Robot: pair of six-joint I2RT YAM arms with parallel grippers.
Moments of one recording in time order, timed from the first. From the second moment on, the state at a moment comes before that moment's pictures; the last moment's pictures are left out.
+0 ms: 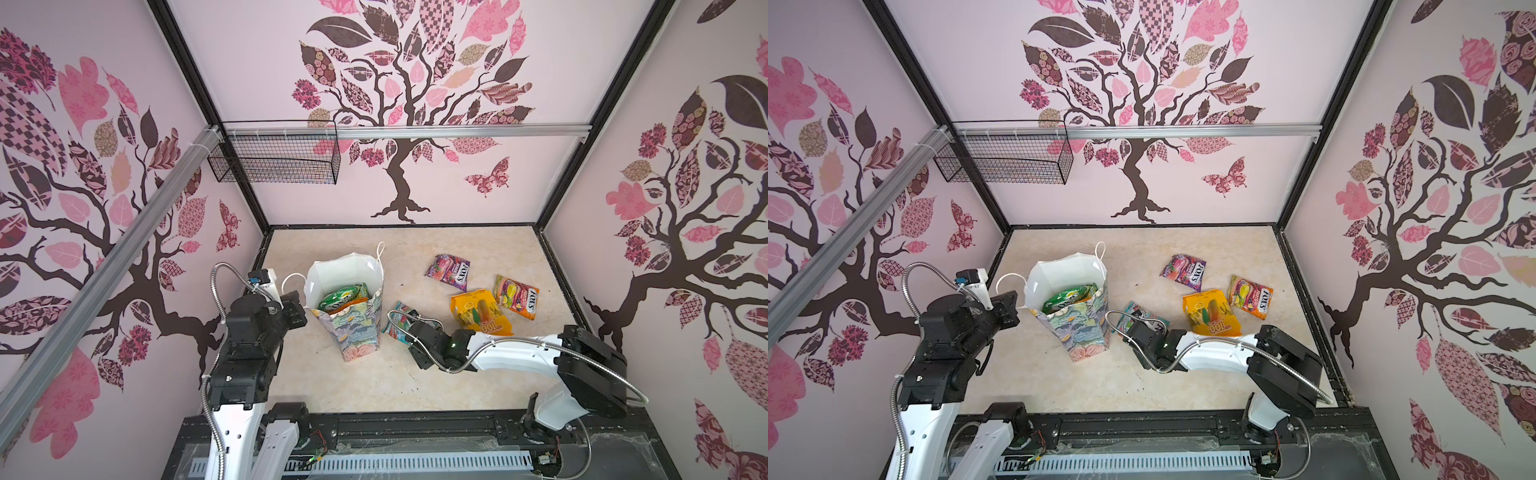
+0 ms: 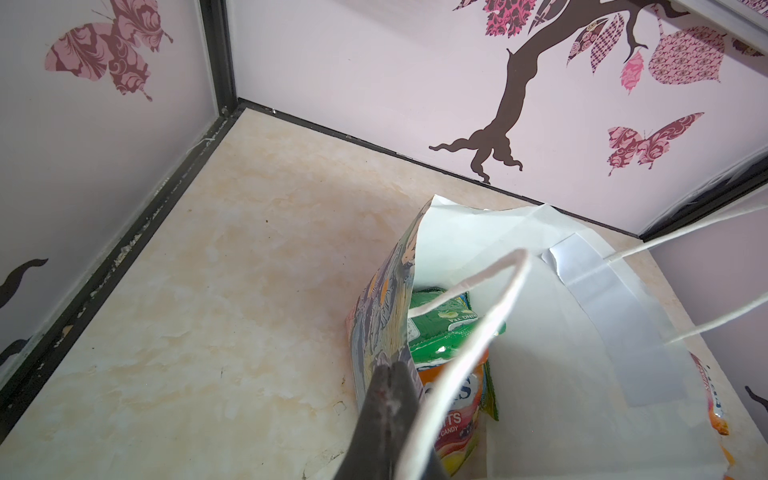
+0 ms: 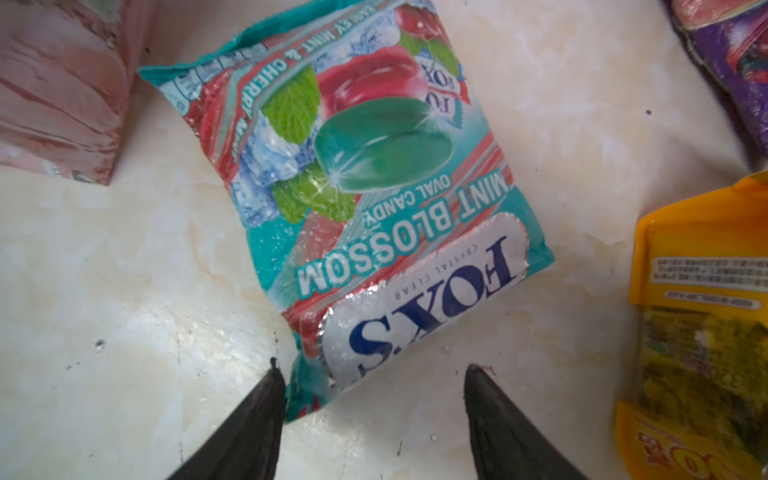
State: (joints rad) left arm 0.00 0.61 0.88 -0.68 0.07 -0.29; right arm 1.07 1.58 0.84 -0.37 0.38 0.39
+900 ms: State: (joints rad) left arm 0.00 0.61 0.88 -0.68 0.07 -0.29; right arm 1.09 1.65 0.85 -0.35 0.43 0.47
